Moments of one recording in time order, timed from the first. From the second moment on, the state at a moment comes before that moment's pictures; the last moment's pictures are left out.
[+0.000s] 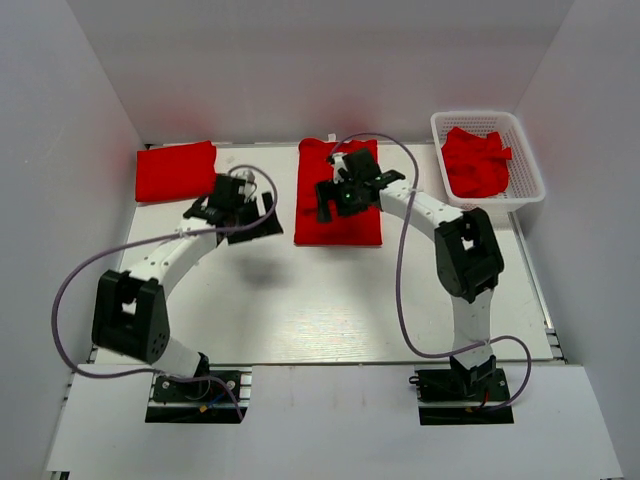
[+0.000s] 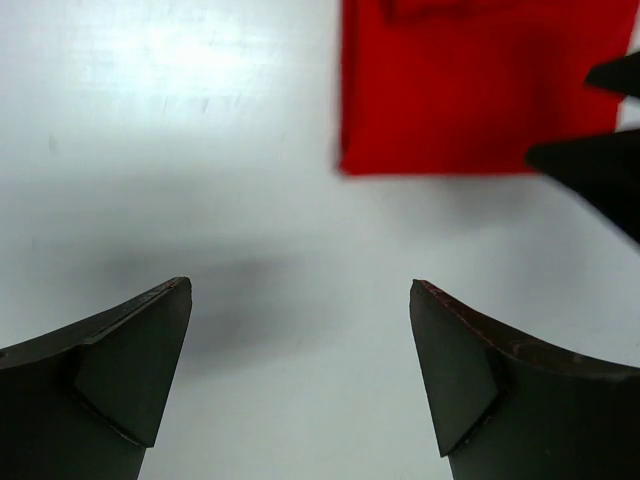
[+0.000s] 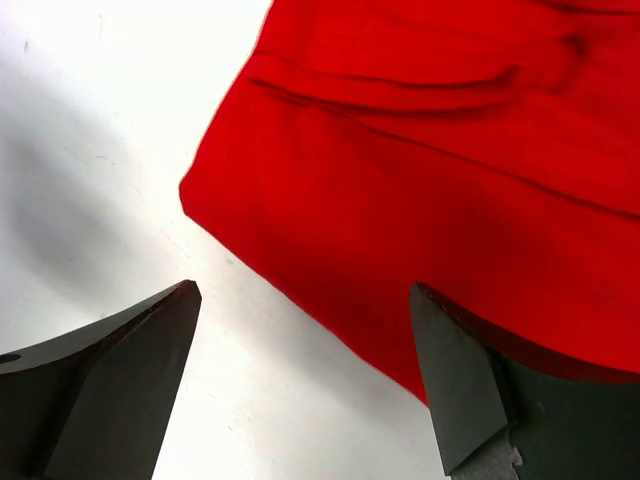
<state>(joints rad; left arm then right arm) -0.30 1.51 1.10 -0.44 0.13 -0.44 0.55 2.02 1.61 -0.46 -0.27 0.15</state>
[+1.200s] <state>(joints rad) -0.30 1.31 0.88 -0.55 0.08 -0.50 0.56 2.34 1.87 -0.17 -0.06 0.23</state>
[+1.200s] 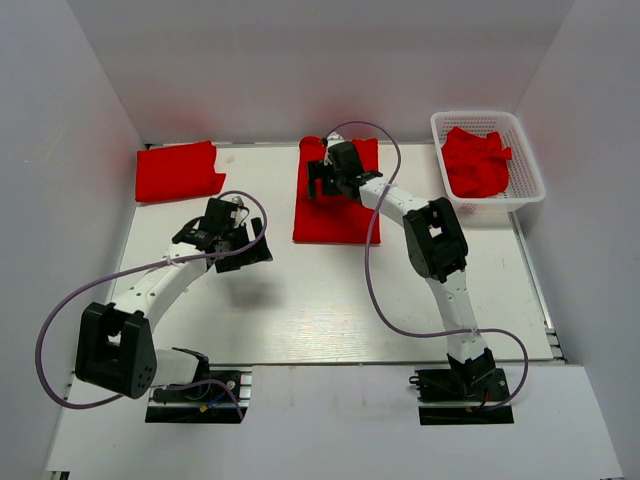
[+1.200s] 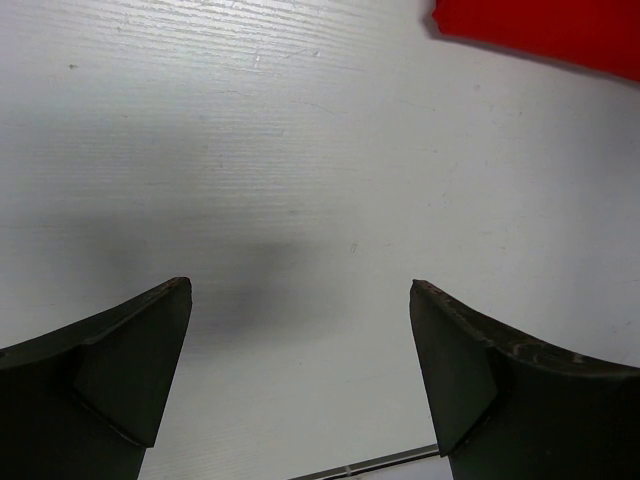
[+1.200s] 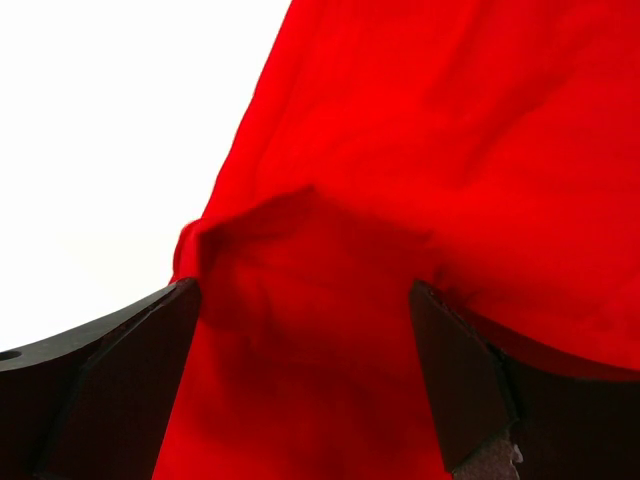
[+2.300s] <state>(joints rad) -0.30 1.29 0.88 -0.56 0.09 -0.47 0.57 2.19 1.75 -0.35 -0.27 0.12</state>
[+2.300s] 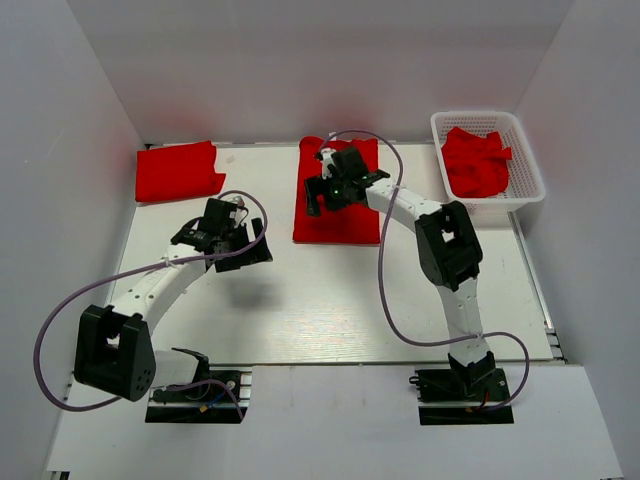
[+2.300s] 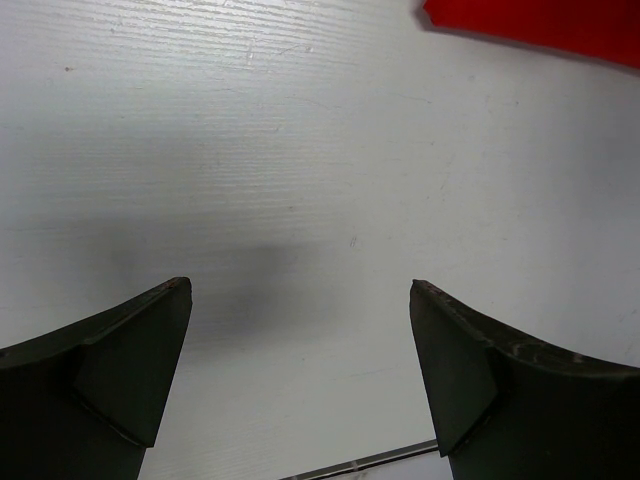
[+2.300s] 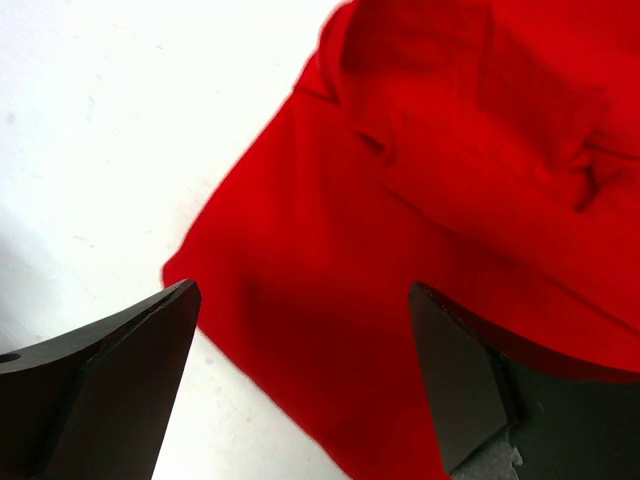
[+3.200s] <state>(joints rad) -0.30 1.35 0.92 -0.58 0.09 -0.43 0.55 2.40 1.98 -0.13 0.05 0.19</state>
